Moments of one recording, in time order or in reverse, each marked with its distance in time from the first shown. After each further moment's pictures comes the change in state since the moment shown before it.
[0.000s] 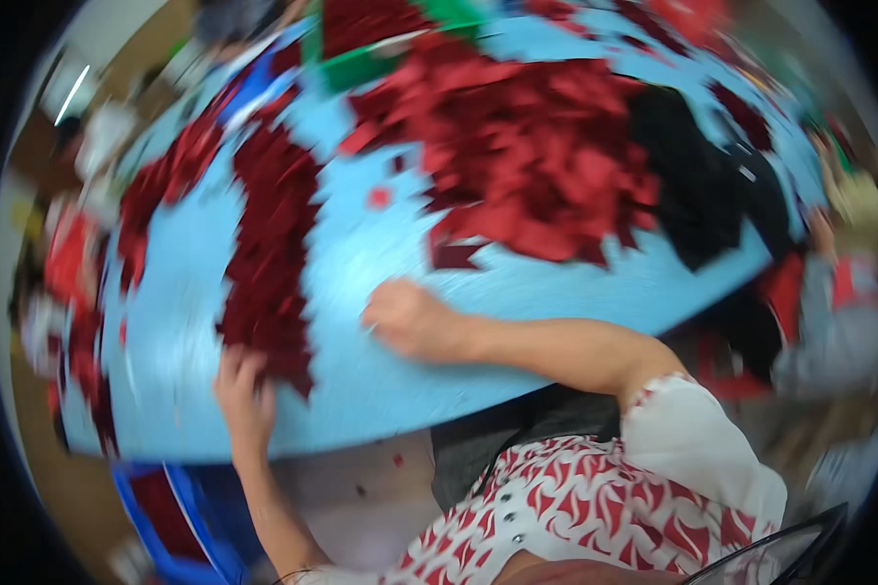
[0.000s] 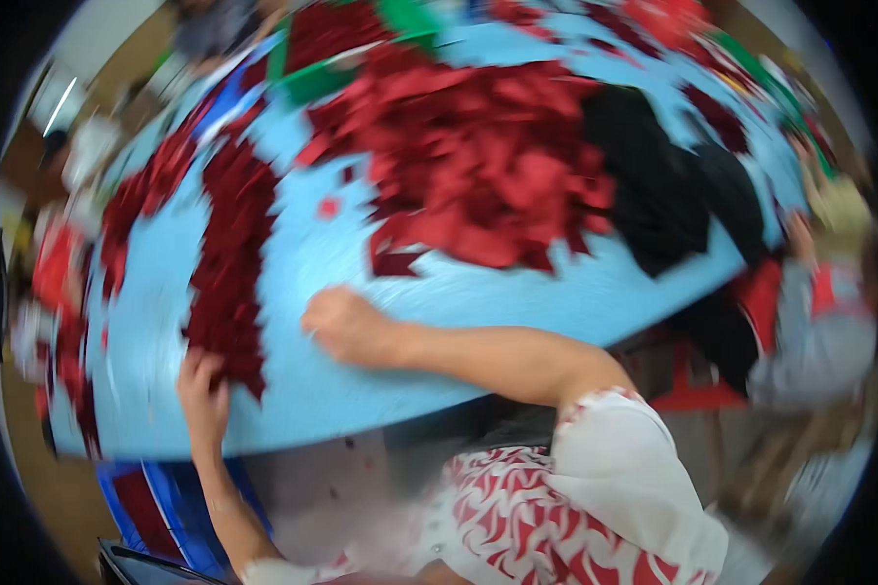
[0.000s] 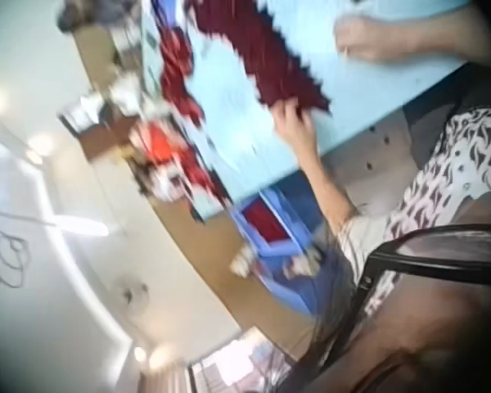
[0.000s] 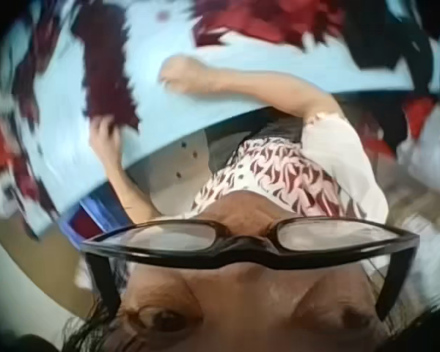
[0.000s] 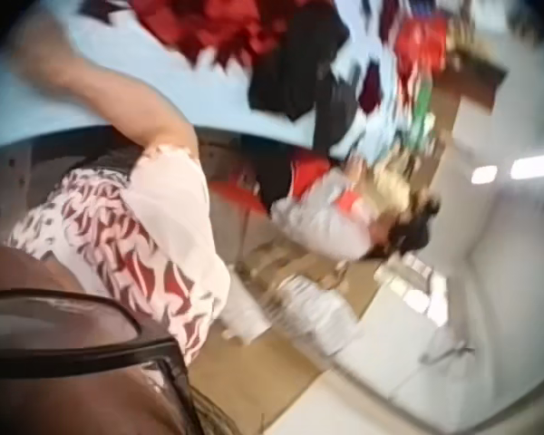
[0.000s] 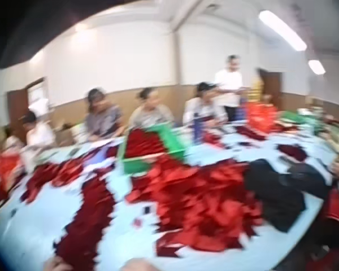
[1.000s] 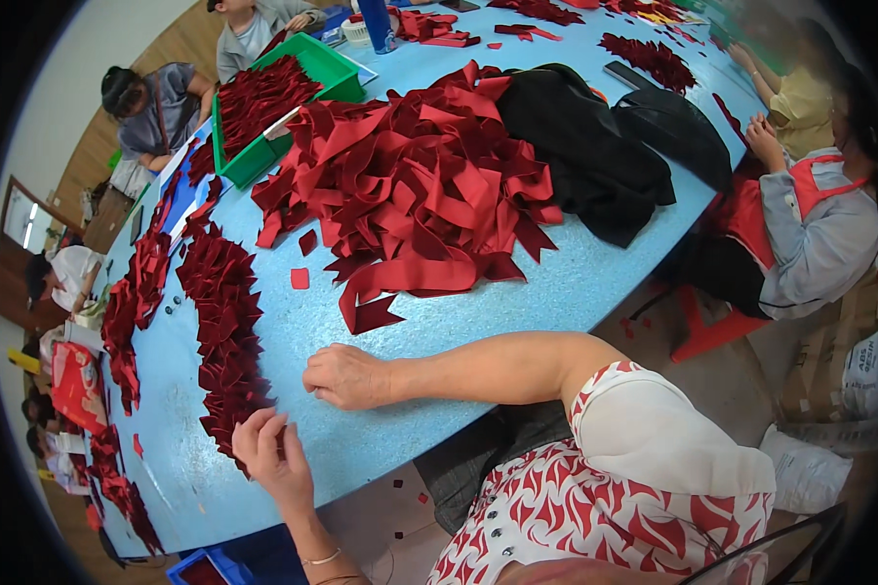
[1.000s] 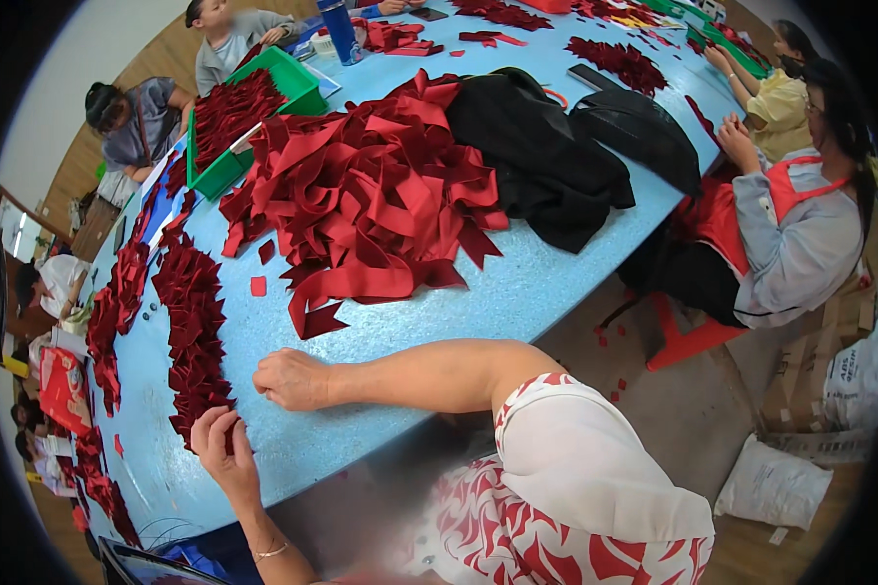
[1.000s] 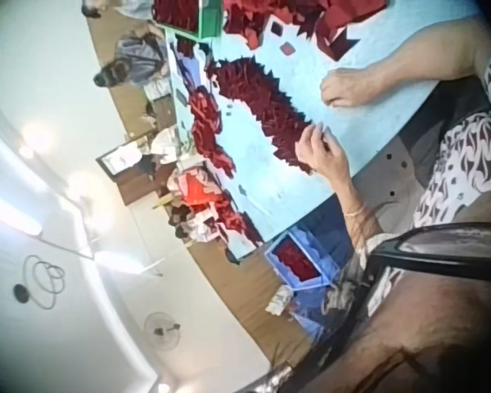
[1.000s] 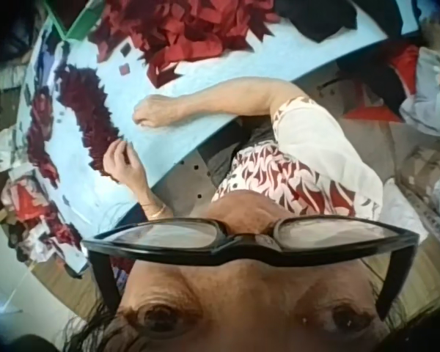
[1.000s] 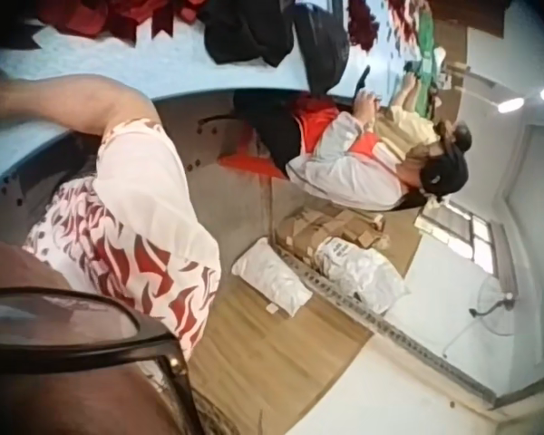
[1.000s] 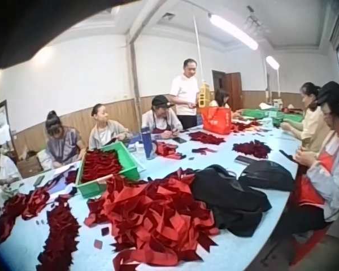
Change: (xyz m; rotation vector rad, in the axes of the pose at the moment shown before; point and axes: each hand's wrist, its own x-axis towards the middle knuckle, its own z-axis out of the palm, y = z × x) left_hand 0.032 0.128 -0.001 -0.168 0.216 0.085; right_hand 0.003 -0.006 0.001 0.127 0.068 0.168
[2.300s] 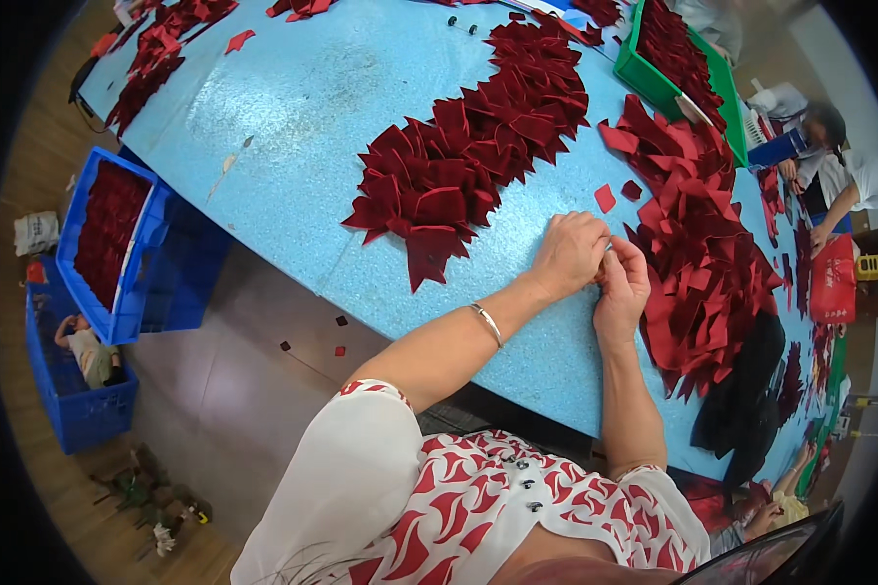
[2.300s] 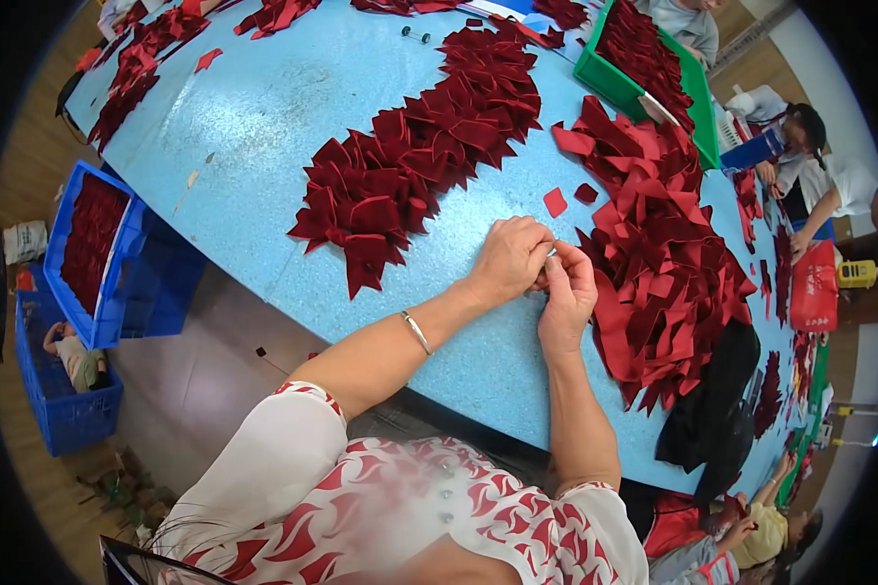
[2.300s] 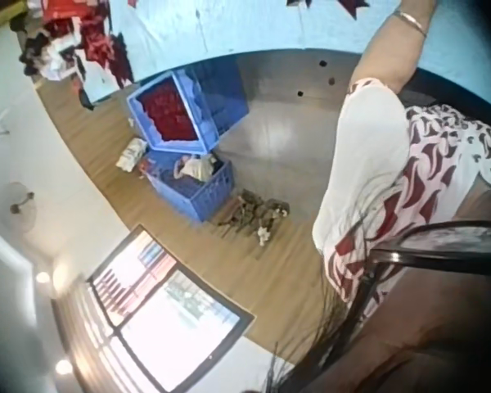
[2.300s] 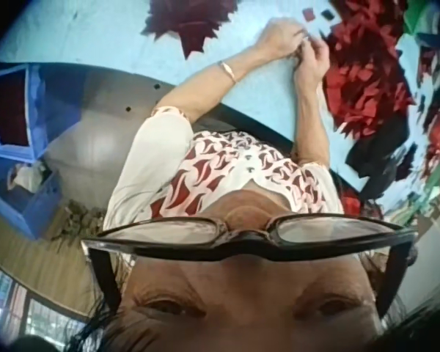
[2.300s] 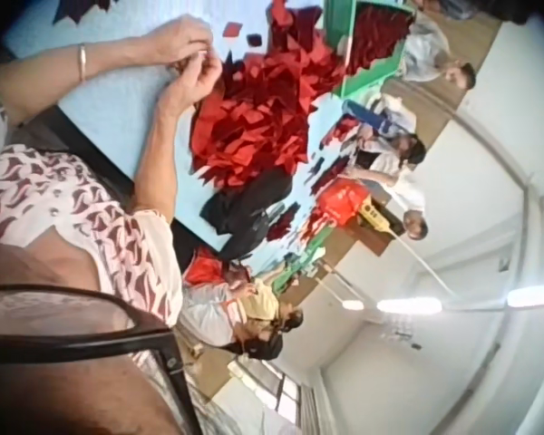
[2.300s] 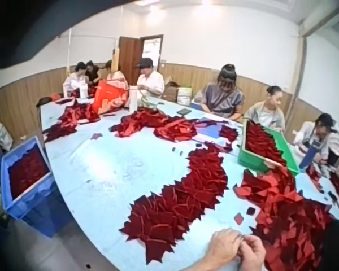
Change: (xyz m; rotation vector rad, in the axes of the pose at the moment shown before) left_hand 0.065 -0.017 0.156 -0.554 0.296 -0.347; right_hand 0.023 0.021 -0.032 0.629 0.229 0.605
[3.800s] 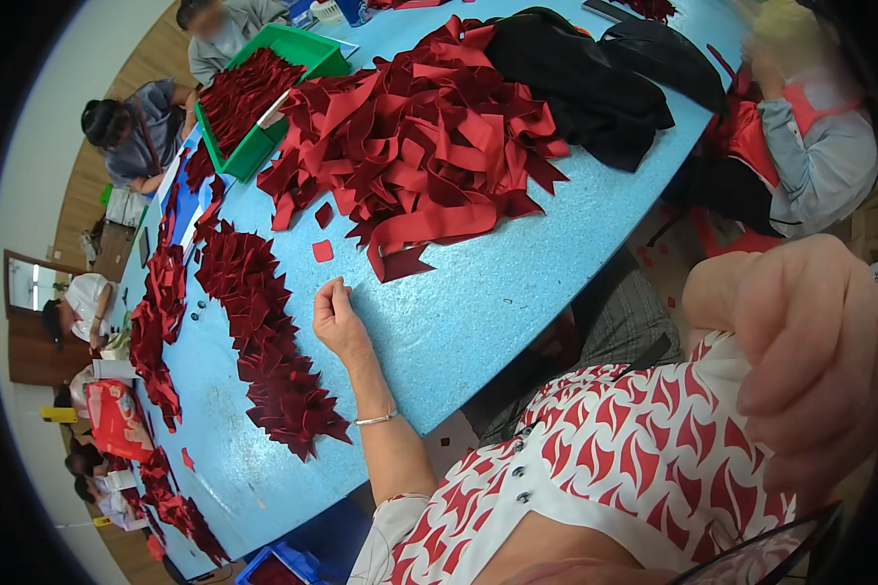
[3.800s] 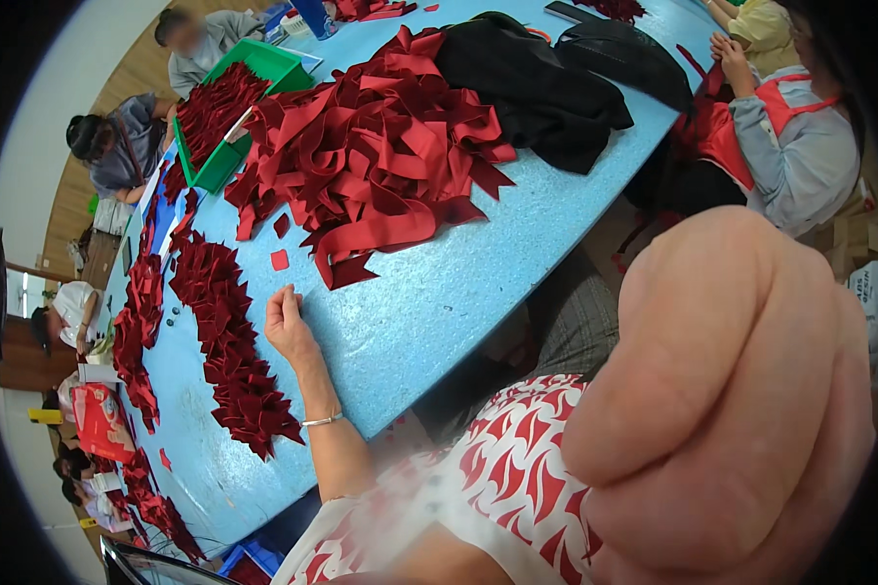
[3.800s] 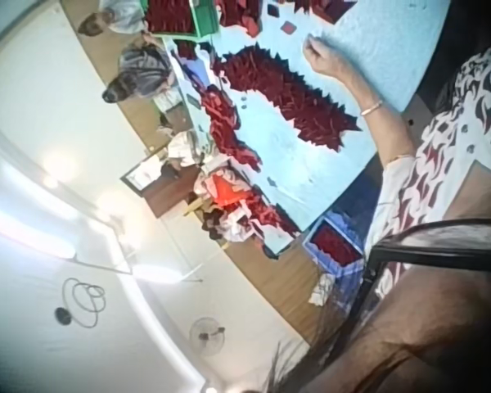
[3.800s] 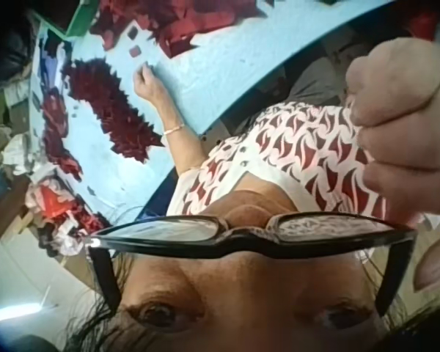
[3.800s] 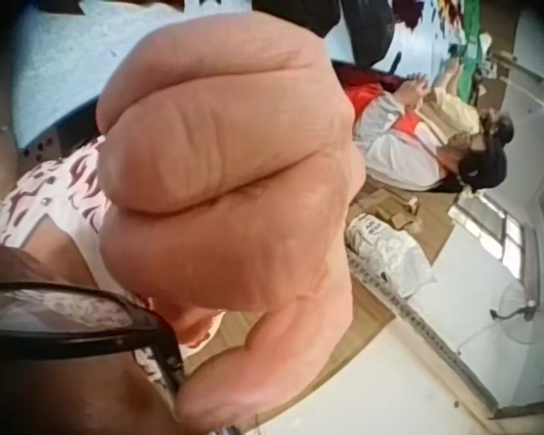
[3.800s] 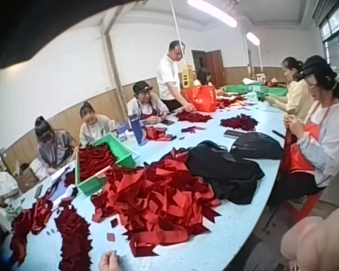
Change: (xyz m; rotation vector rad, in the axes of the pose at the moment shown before) left_hand 0.001 -0.005 -0.013 -0.328 -0.195 -0.272; right_hand -0.192 -0.264 -0.077 -0.408 -0.223 -1.250
